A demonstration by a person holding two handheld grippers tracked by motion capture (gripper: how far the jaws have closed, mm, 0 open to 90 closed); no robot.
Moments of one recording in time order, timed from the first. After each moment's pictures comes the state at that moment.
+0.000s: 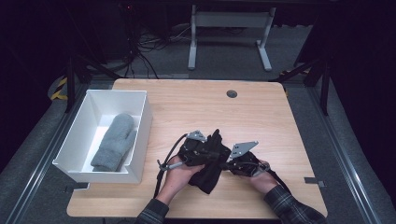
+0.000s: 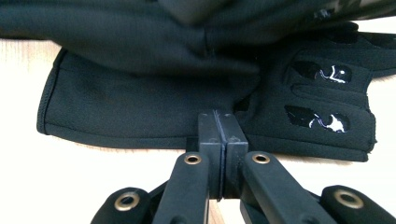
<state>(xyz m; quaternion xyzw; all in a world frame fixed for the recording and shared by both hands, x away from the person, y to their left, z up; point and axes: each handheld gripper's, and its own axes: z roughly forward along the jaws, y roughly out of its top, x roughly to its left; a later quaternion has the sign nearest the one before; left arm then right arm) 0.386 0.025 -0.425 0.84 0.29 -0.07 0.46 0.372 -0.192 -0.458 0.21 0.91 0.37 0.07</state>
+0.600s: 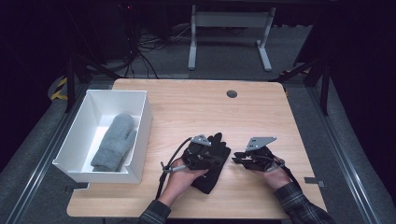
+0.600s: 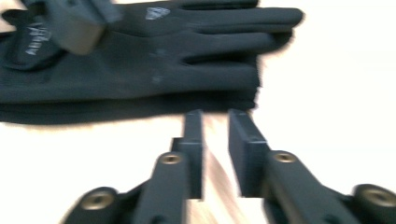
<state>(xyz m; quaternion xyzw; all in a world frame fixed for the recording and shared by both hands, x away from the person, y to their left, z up) 0.379 0.015 -0.435 0.85 0.26 -0.09 0.45 0.381 -0.241 -0.447 0.27 0.88 0.37 0.12</state>
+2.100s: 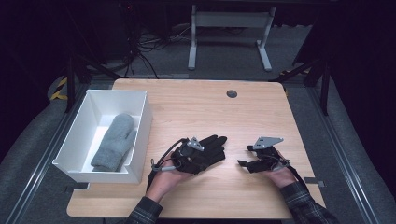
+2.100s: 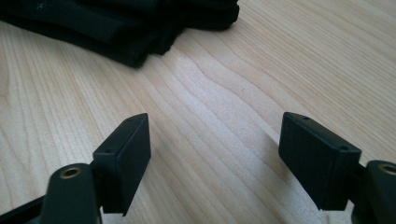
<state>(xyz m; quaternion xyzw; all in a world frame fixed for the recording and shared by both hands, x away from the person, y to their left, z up) 0.380 0.045 -0.427 0.90 0.24 0.00 0.35 0.389 -0.264 -0.467 0.30 0.87 0.36 0.14</state>
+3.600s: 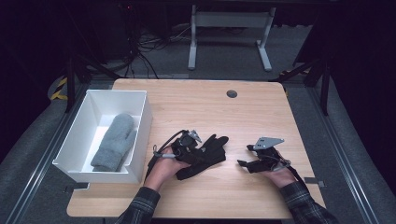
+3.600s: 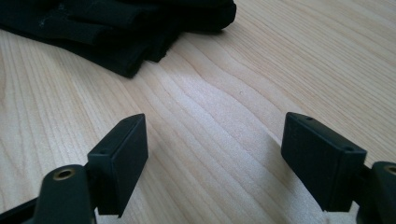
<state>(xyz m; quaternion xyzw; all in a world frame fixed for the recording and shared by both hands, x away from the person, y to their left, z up) 0.425 0.047 -0.449 0.92 0.23 -0.03 0.31 0.389 -0.266 -0.469 0.30 0.86 0.38 0.15</state>
